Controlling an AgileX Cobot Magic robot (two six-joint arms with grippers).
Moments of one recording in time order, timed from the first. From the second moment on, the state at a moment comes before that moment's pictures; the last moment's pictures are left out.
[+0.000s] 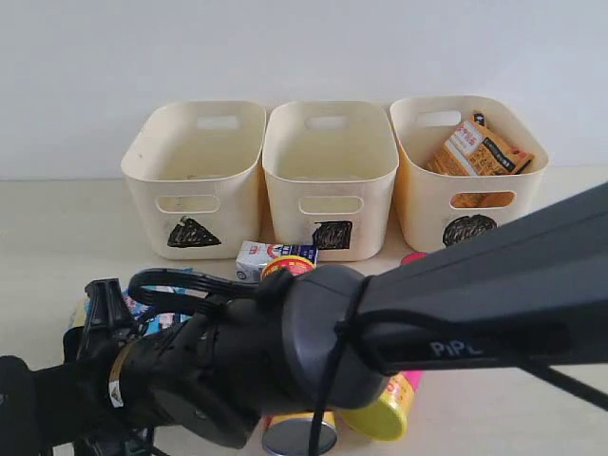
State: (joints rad) left arm -0.01 0.00 0.00 0.02 0.29 0.00; right arm 1.13 2.03 -1.26 -0.05 0.01 -0.92
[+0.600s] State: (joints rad) left arm -0.01 0.00 0.00 0.02 0.29 0.00; right arm 1.20 1.99 -1.10 0.49 -0.51 -1.27
